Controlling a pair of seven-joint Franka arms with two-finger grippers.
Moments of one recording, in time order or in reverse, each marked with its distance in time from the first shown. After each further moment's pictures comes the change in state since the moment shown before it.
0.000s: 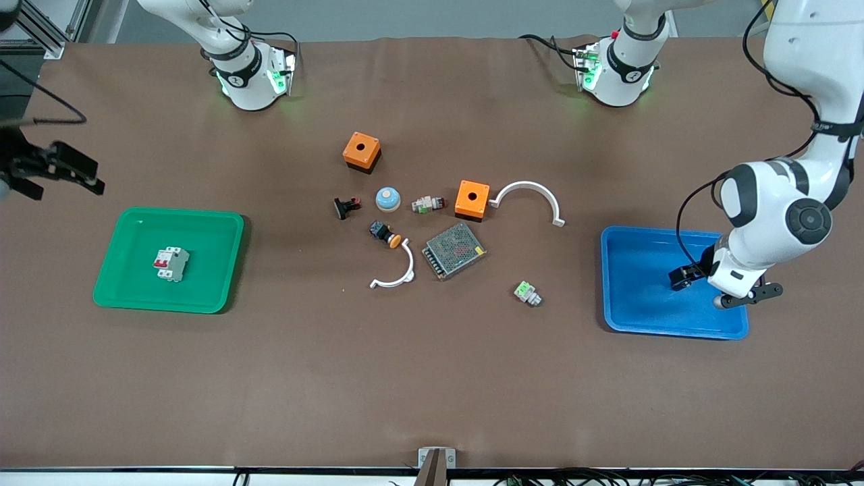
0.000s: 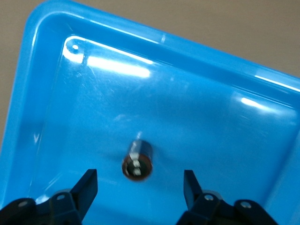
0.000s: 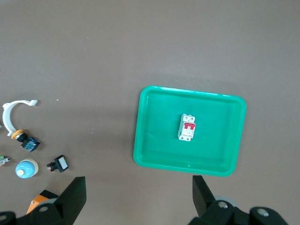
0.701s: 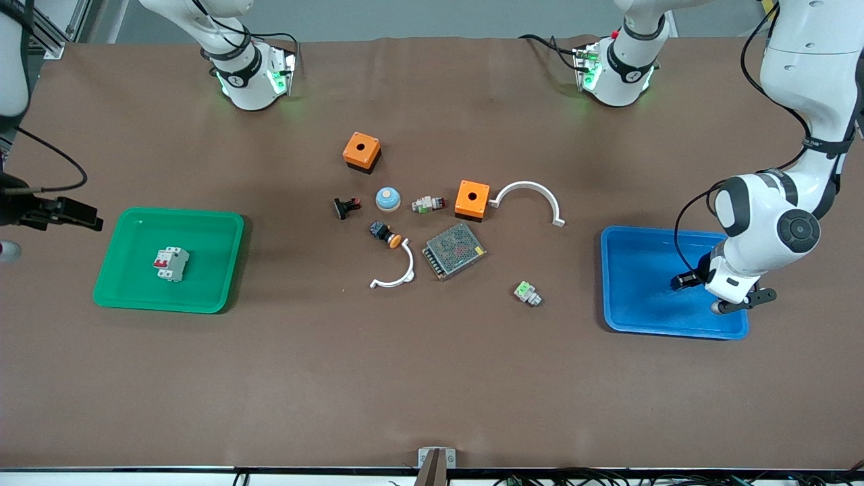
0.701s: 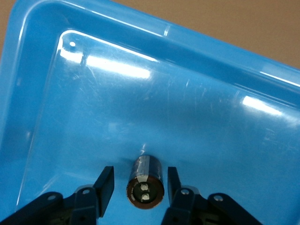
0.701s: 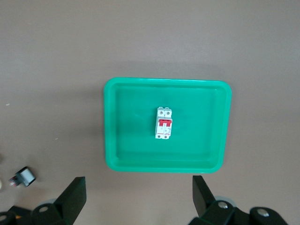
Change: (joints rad) left arm 0.014 0.052 -0.002 0.010 0.001 0.042 0.000; right arm -0.085 0.135 -0.012 -0.051 -0.043 0.089 0.000
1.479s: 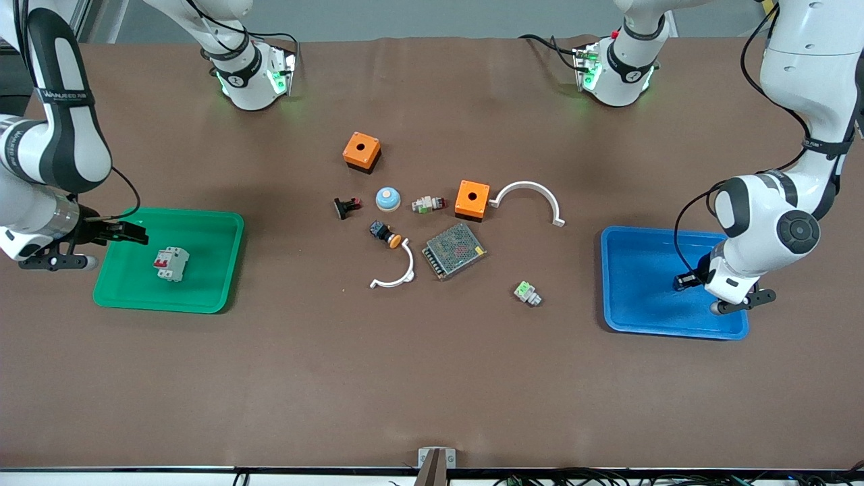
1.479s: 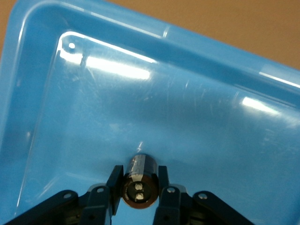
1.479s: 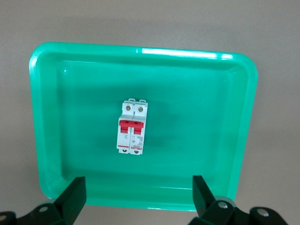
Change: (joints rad) left arm 0.000 0.000 -0.004 0.018 0.001 -0.014 0.007; right arm -0.127 0.022 -0.001 -0.487 0.020 0.510 -0.156
